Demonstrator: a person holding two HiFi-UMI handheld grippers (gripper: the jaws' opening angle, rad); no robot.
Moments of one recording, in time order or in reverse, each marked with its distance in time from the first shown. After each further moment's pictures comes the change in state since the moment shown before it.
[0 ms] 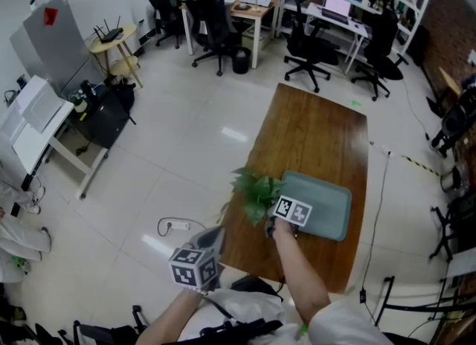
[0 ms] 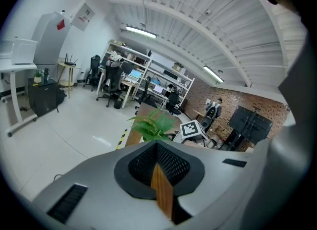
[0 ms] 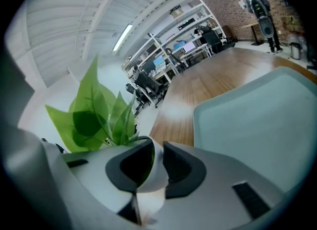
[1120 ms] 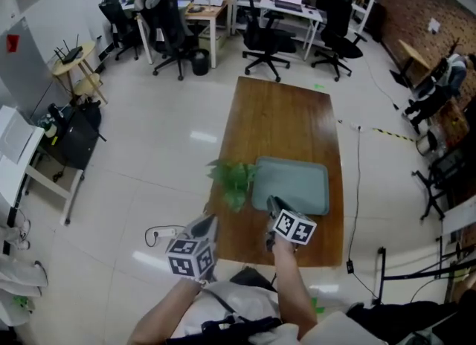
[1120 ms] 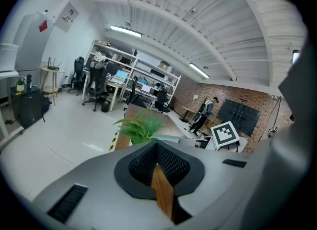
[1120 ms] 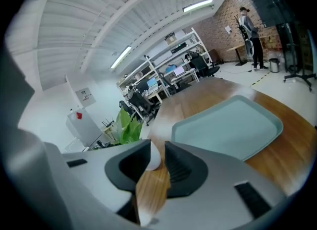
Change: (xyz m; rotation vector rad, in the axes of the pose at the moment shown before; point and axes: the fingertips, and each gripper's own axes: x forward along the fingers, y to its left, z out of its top) left arm 0.015 -0.028 0.013 0.119 0.009 -0.114; right arm -0.146 -0.003 0.000 0.009 -0.237 -0.108
